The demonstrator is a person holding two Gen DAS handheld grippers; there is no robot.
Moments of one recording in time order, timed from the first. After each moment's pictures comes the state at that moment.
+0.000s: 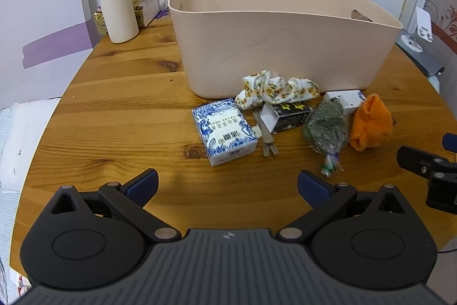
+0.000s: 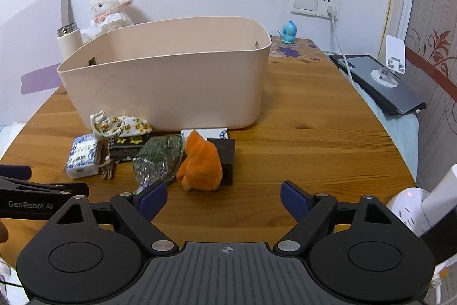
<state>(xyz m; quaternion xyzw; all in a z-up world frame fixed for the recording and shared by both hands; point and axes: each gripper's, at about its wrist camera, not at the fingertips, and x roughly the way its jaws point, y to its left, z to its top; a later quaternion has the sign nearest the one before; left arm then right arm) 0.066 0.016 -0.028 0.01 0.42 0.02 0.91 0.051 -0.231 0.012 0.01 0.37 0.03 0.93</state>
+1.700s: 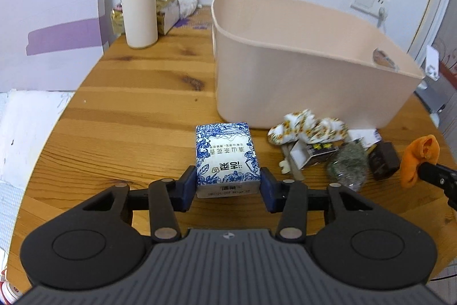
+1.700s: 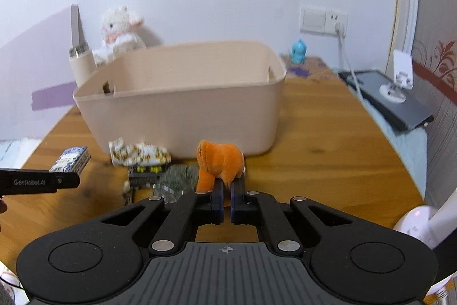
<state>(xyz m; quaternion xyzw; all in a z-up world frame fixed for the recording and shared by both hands) 0.079 0.060 -0.010 -0.04 0.39 -0.01 0.92 0.049 -0.231 0.039 0.02 0.33 0.04 0.94</state>
